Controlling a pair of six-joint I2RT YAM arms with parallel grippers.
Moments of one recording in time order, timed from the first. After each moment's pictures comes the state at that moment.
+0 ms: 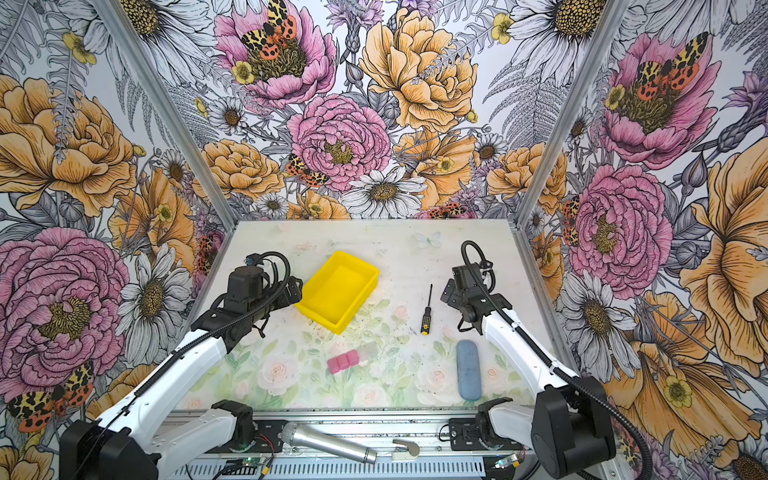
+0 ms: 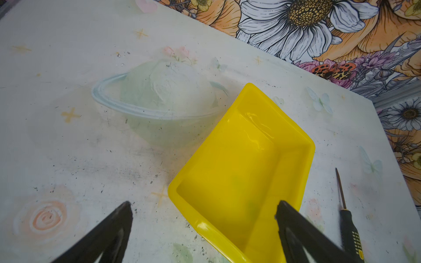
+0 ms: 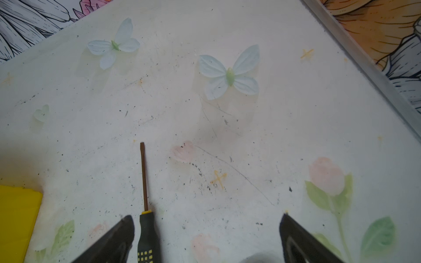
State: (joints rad) left arm -0.26 1.05 0.77 -0.42 -0.06 -0.50; right arm 0.26 1.22 0.82 -0.58 0.29 0.64
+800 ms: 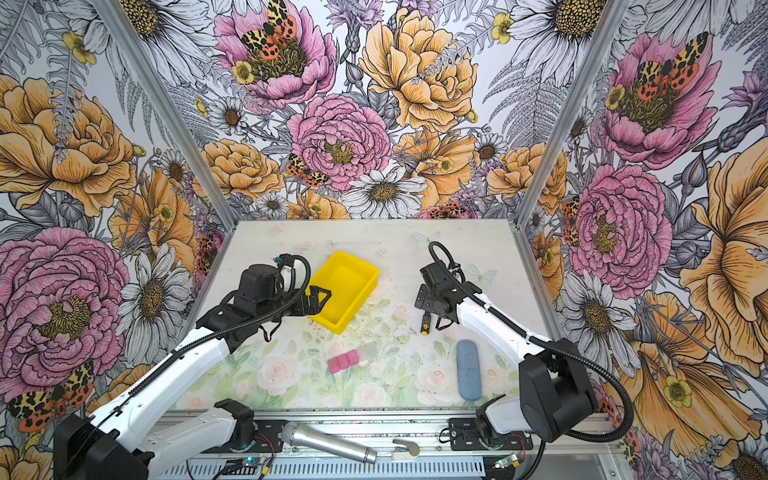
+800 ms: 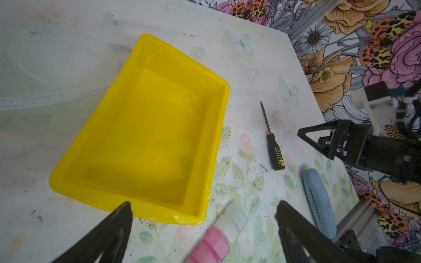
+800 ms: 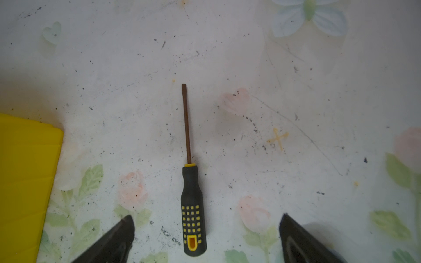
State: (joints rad) left arm -0.44 1.06 0.84 -0.48 0.21 -0.42; right arm 0.44 1.41 0.96 -0.67 0.22 0.74
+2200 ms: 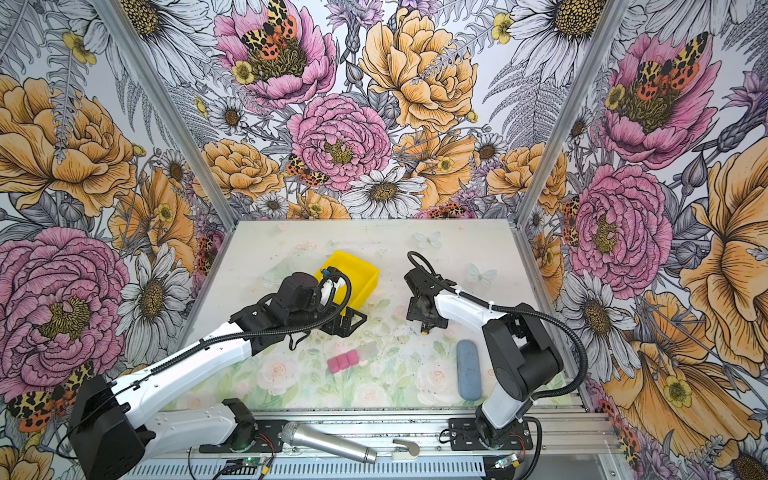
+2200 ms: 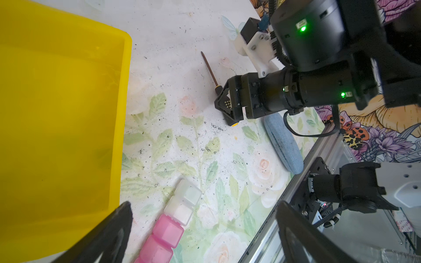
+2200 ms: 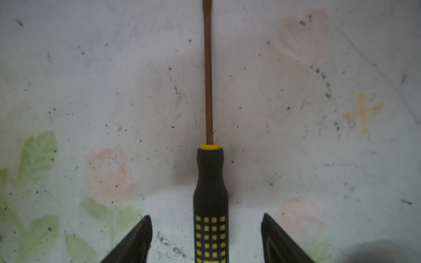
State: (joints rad) left arm -0.72 1.17 0.88 -0.43 0.23 -0.41; right arm 0.49 1.64 0.98 -0.65 0.13 0.72
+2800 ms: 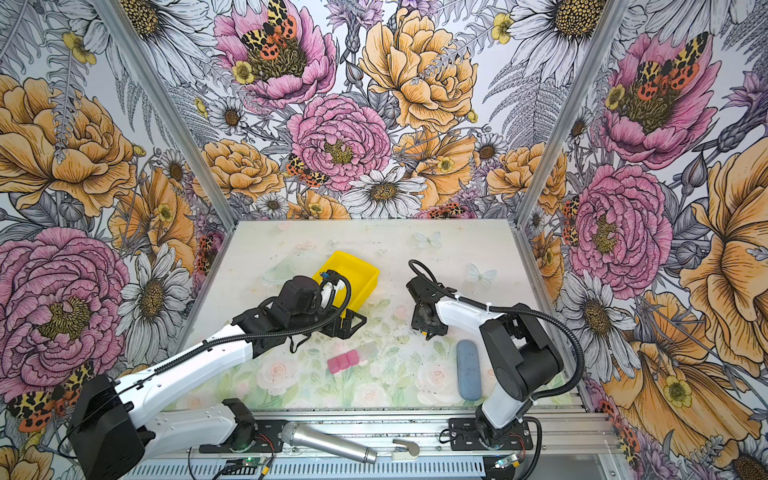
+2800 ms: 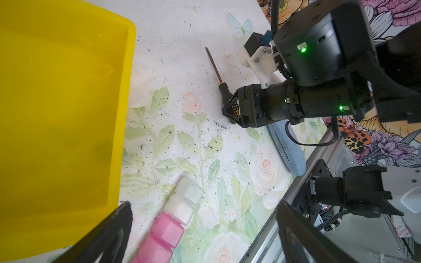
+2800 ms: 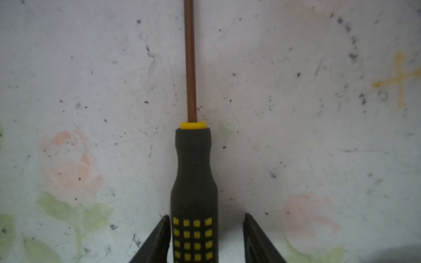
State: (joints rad) left arm -0.72 1.17 0.84 -0.40 0.23 -0.43; right arm 0.49 1.64 0.90 -0.58 0.11 0.73
